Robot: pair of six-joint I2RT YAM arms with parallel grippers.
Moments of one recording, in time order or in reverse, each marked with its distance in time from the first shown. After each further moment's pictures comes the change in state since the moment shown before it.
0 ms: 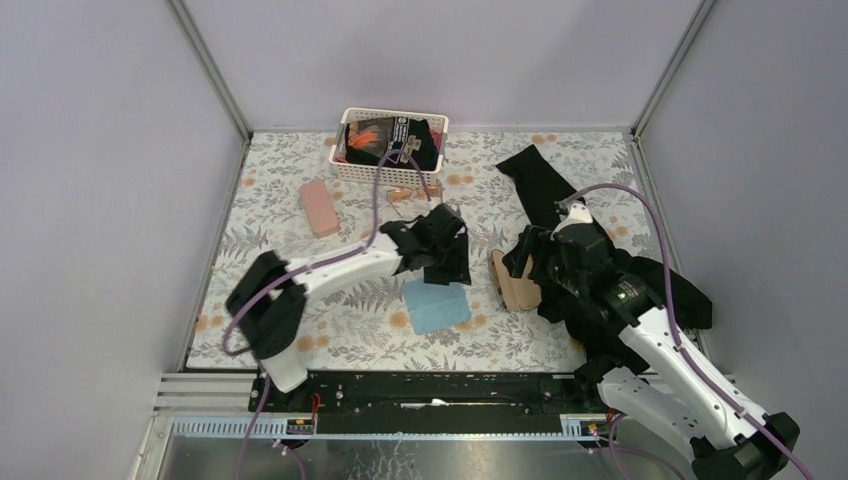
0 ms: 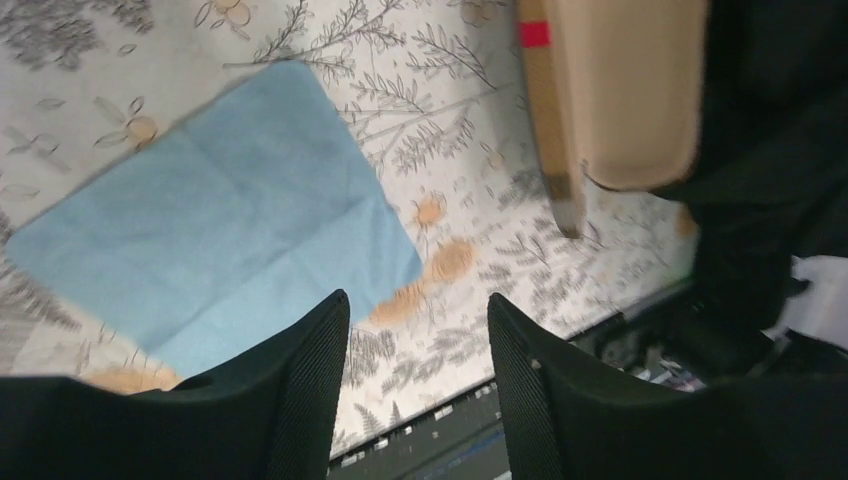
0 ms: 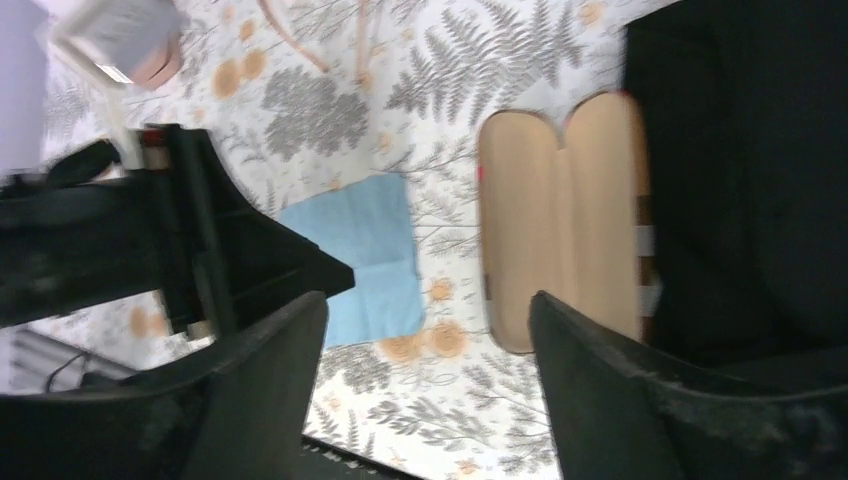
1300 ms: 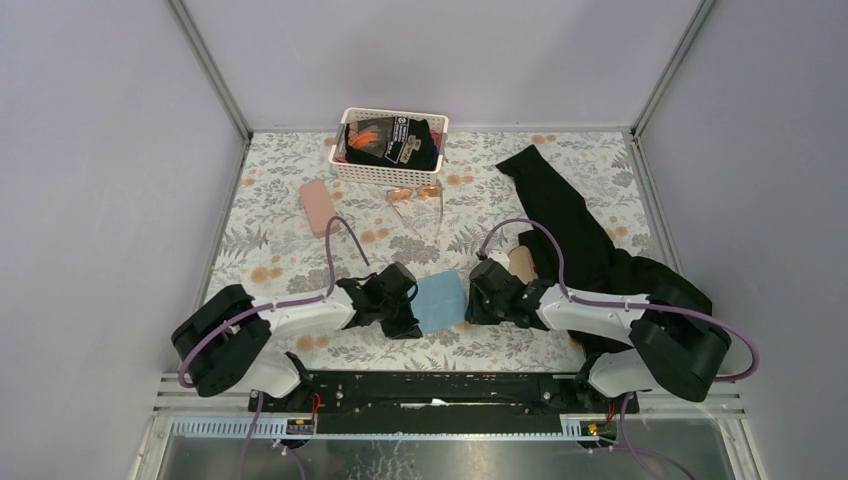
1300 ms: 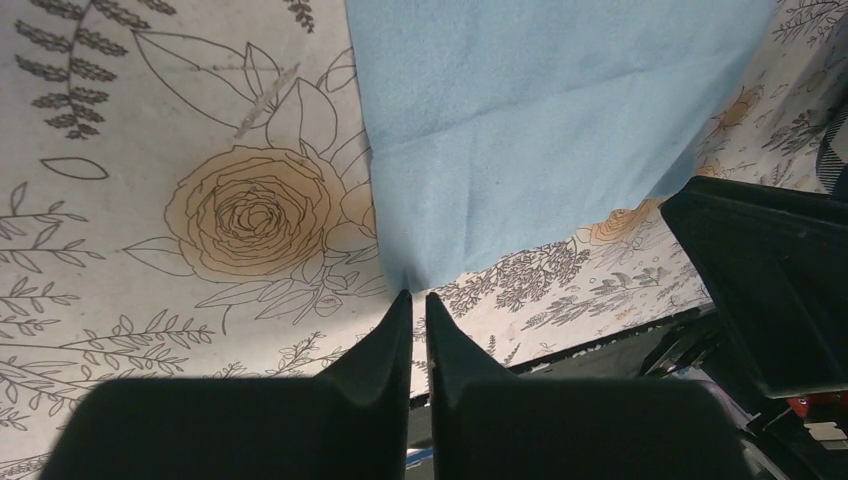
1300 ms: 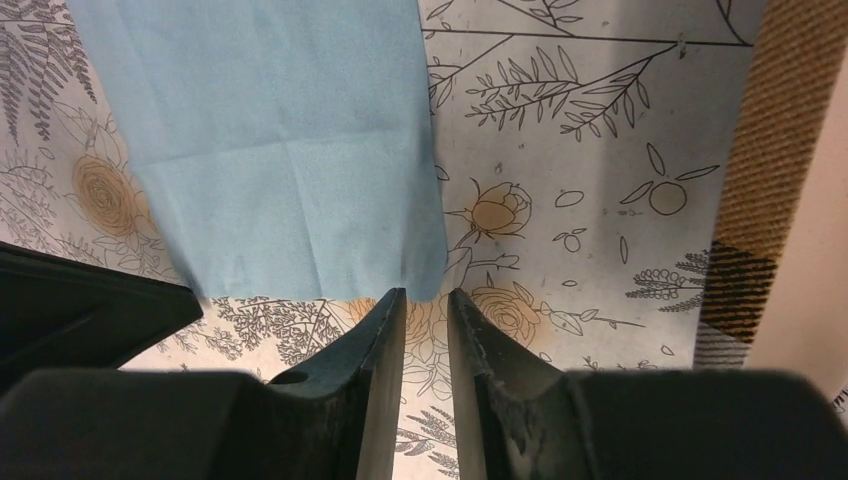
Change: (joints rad) left arm -0.021 -0.357 -0.660 0.222 0.024 -0.416; right arm 0.355 0.575 -0.196 0.382 -0.019 0.206
